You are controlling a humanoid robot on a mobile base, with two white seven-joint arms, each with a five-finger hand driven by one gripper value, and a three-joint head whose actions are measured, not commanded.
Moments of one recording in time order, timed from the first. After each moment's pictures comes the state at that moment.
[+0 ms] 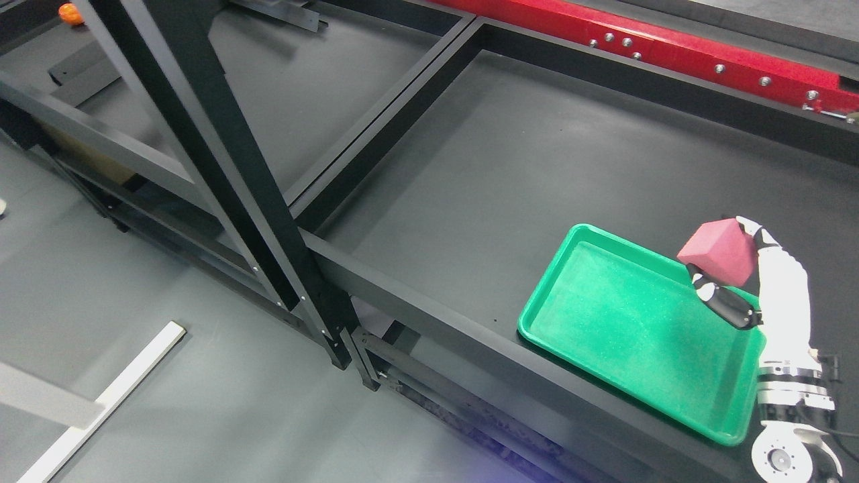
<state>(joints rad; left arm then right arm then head) 0.00 0.00 0.06 -0.08 0.00 -0.10 -0.08 0.11 -0.10 -0.13 -1.67 0.71 -0.20 -0.16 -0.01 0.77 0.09</state>
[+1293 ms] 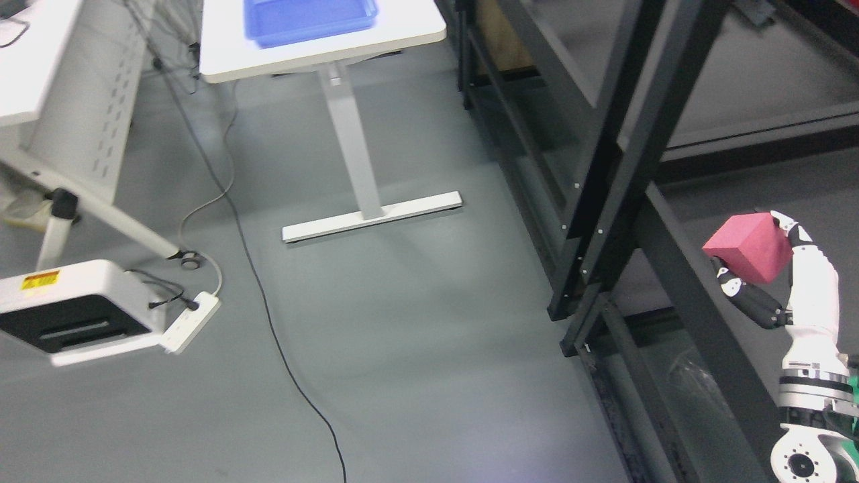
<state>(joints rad) 0.00 0.00 0.06 -0.08 0.00 -0.10 -0.08 0.12 -0.08 -0.19 -1.72 0.66 -0.21 -0.14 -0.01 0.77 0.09</state>
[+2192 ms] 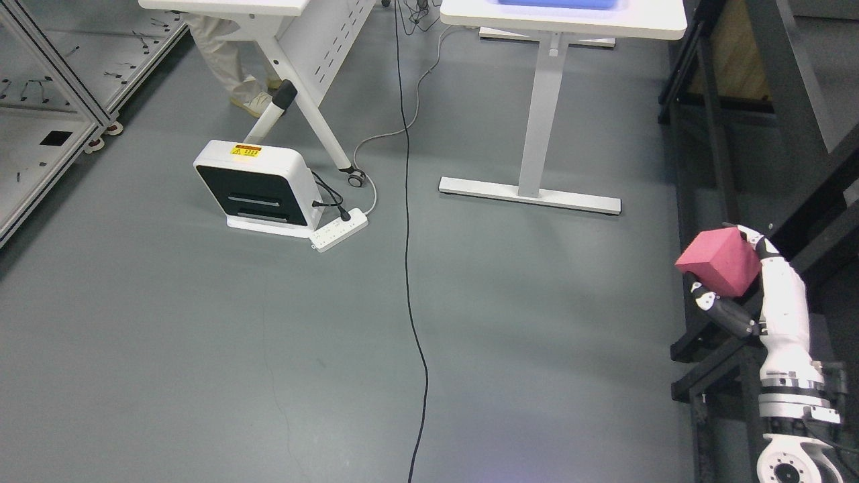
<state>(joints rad) 0.00 0.00 0.06 -0.08 0.00 -0.10 -0.08 0.16 -0.07 -0.15 -1.72 0.65 -0.22 -0.10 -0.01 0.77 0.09</state>
